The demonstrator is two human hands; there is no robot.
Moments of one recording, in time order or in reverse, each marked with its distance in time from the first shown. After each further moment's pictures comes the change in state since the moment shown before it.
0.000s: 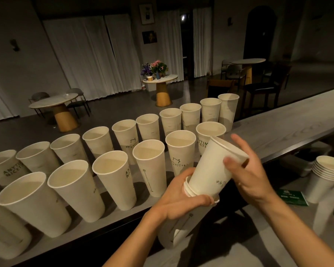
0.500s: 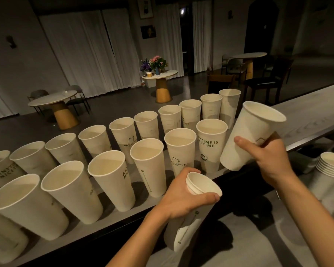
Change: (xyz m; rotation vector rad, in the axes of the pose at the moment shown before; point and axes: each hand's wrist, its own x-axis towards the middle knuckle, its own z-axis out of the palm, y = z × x) left_hand 0.014 -0.013 0.004 0.057 0.062 -0.085; right_hand 0.049 0.003 -0.049 -0.177 0.263 -0.100
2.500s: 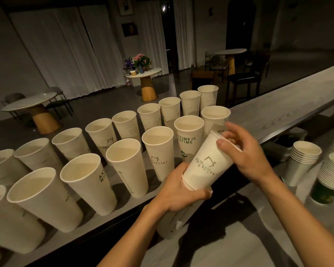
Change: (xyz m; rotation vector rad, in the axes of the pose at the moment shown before) left_hand 0.022 0.019 0.034 0.108 -0.033 0.066; right_hand -0.022 -0.012 -0.015 -0.269 -0.154 -0.010
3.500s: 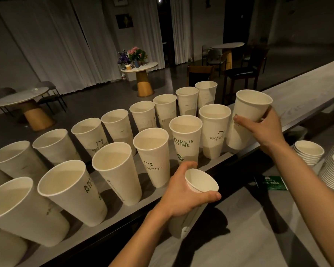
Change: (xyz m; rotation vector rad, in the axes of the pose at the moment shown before) left_hand 0.027 -0.017 0.015 -0.056 -0.031 -0.088; right_hand 0.104 0.054 -0.058 -0.011 0.354 0.096
